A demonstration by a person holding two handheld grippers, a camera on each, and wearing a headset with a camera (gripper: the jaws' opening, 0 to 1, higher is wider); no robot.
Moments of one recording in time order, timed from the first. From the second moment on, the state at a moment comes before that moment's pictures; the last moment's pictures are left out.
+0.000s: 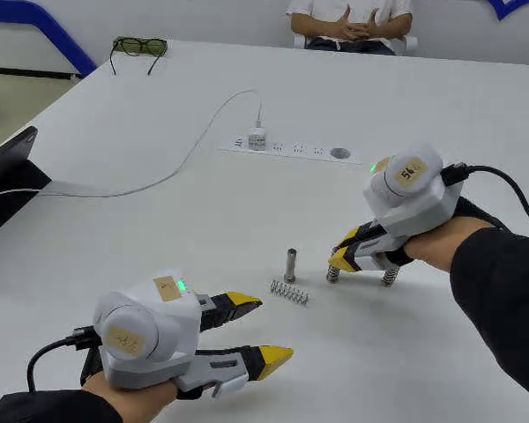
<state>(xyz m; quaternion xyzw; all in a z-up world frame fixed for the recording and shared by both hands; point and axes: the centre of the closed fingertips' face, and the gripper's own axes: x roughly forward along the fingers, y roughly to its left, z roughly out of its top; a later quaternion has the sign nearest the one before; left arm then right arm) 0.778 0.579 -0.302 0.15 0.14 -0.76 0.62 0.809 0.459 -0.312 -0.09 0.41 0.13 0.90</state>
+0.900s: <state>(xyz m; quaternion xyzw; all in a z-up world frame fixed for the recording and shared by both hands) 0.778 0.578 -0.298 0.15 0.14 -0.76 0.62 0.792 0.460 -0.310 -0.09 0.41 0.12 0.90</state>
